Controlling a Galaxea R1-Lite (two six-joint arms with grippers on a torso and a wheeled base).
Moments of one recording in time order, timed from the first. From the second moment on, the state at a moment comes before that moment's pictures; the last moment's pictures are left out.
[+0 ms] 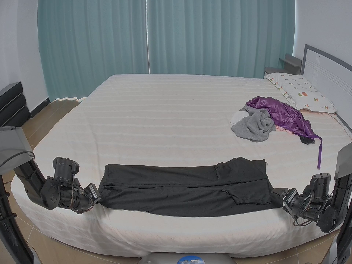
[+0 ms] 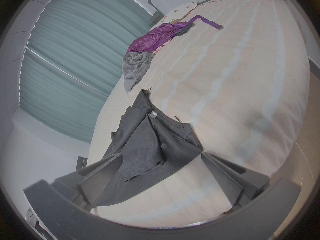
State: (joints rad) left arm -0.06 2.04 -0.52 -0.60 -0.20 -0.71; right arm 0.05 2.13 -0.02 -1.46 0.11 0.90
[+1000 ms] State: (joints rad) left arm -0.07 2.04 -0.52 -0.60 -0.20 -0.71; right arm 0.03 2.24 -0.09 -1.47 0.11 1.00
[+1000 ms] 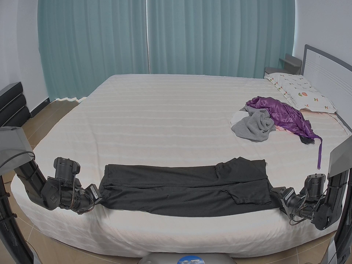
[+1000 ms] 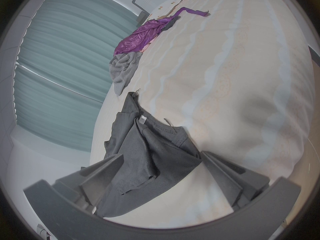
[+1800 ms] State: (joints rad) left arm -0.09 1.97 -0.50 -0.58 -0.10 -0.70; right arm 0.02 2.13 -0.04 -1.46 0.11 0.99
